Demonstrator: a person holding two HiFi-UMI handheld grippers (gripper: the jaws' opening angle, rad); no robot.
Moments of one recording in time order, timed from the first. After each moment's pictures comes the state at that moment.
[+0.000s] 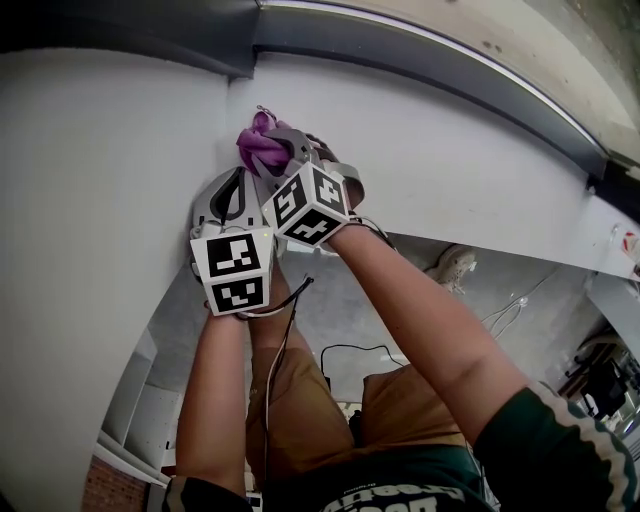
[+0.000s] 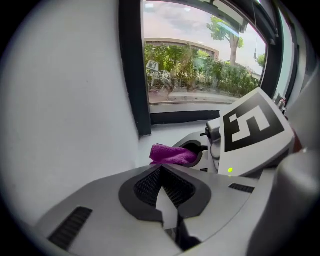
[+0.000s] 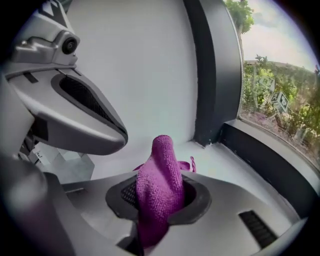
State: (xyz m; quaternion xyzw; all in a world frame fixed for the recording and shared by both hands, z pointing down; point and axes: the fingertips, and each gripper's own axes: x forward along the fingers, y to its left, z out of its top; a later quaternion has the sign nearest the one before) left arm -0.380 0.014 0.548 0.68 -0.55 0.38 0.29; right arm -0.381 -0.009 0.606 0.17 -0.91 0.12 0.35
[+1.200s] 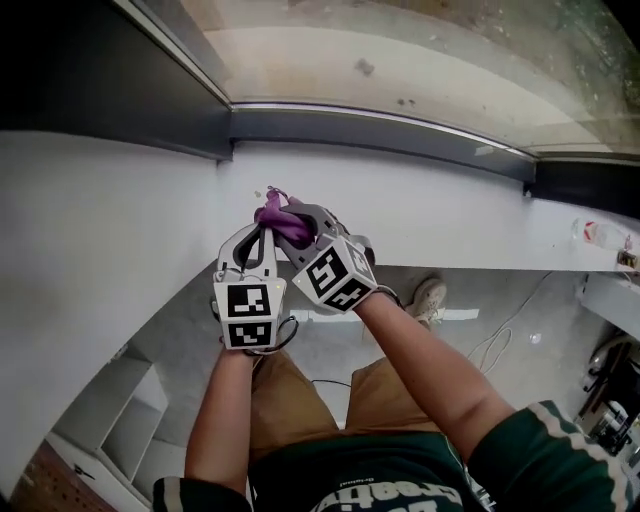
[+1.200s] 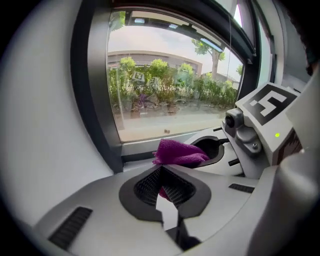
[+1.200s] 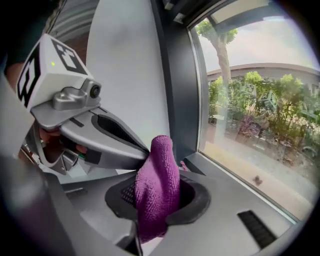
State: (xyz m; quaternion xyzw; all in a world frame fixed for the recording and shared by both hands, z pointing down) left arm -0.275 0.004 0.414 0.76 -0.50 0.34 0.25; right arm -0.269 0.000 0.431 0.21 -0.93 0.13 0.29
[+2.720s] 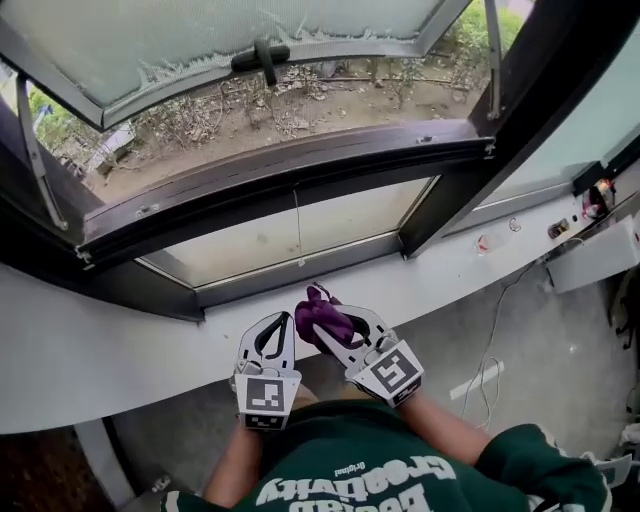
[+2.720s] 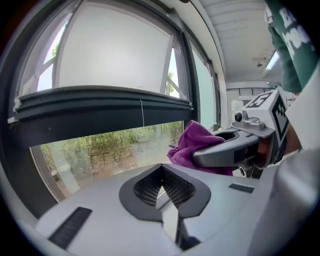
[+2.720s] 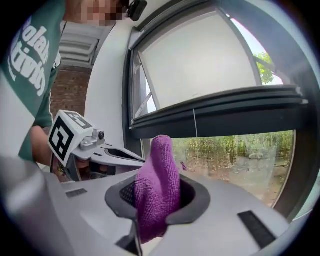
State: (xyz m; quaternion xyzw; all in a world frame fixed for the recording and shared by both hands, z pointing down) left arm -0.022 0.032 0.062 0.91 -0.35 0.22 0.05; right arm 0.020 0.054 0.054 0.46 -0.88 0.11 0.09
